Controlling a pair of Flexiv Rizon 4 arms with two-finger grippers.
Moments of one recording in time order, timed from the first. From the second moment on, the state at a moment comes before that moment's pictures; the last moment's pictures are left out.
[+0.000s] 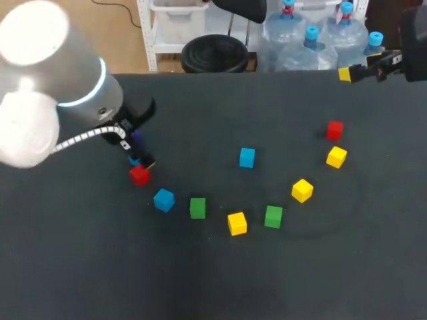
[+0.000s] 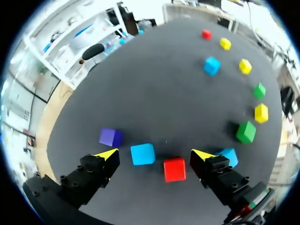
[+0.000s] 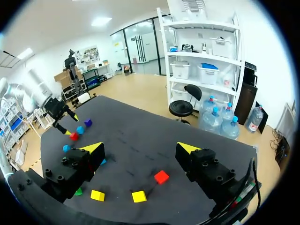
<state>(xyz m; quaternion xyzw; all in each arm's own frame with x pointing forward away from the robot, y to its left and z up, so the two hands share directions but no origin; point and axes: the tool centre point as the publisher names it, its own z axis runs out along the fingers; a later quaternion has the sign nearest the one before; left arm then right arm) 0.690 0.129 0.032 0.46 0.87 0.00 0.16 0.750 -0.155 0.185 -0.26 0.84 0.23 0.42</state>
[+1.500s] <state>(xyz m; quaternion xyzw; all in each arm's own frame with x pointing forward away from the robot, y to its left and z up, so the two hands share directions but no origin) 0.692 0.128 0.054 0.37 0.92 0.05 -0.09 0.751 -0.155 0.185 -0.26 0.84 0.23 0.42</state>
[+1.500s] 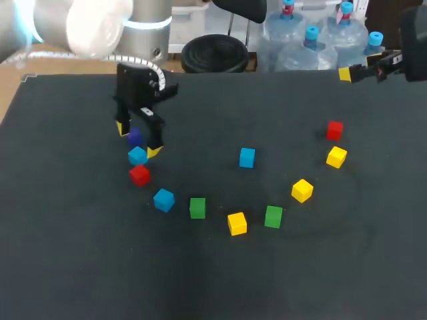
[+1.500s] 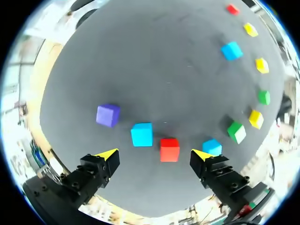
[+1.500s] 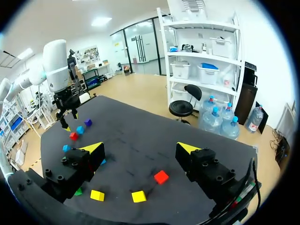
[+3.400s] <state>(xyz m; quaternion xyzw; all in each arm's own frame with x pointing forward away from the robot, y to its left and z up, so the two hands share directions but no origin) 0.706 0.122 0.003 0.28 0.95 0.04 0.10 0.751 -0.155 0.185 -0.26 0.84 0.23 0.41</state>
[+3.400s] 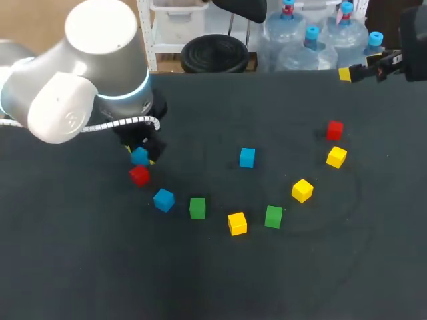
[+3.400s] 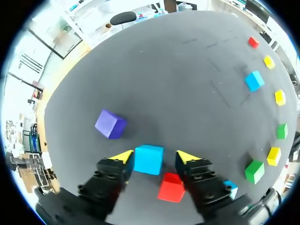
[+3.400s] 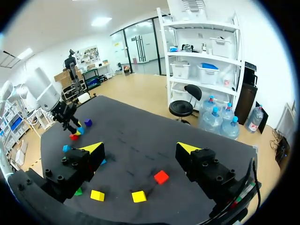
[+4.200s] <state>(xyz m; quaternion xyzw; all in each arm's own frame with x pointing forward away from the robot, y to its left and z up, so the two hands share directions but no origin) 0.714 0.077 0.047 0.46 0.88 0.01 0.13 0.751 -0.155 0.185 -0.26 0.84 0.23 0.41</state>
